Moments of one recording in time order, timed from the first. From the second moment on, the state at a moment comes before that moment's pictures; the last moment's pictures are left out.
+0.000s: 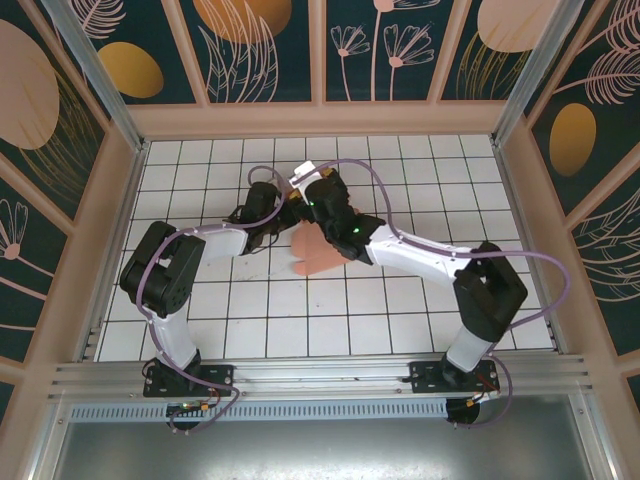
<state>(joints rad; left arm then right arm) -0.47 1.85 0.97 0.29 0.21 -0.80 0.89 1.65 1.20 0.08 0.49 -0.16</state>
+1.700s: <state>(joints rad) -0.47 1.98 1.51 -1.02 -0.12 -0.11 0.59 1.45 0.85 0.17 -0.14 0.11</state>
